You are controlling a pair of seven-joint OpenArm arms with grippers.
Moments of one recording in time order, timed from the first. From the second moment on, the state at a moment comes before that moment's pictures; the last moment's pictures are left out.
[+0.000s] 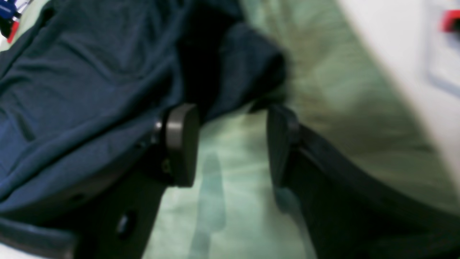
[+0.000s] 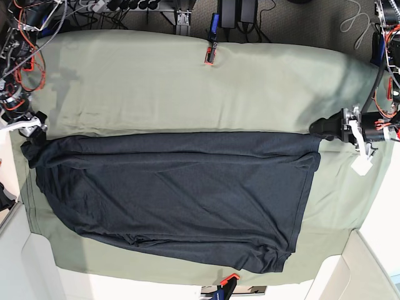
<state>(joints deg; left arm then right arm) -5.5 -40.0 -10.4 65.6 -79.8 -38.6 79.9 1.3 11.7 36.0 76.3 32.2 20.6 -42.5</state>
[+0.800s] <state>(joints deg) -6.5 -25.2 -17.8 59.2 -56.3 -39.0 60.7 3.0 10.8 34.0 74.9 30.0 20.1 -41.7</state>
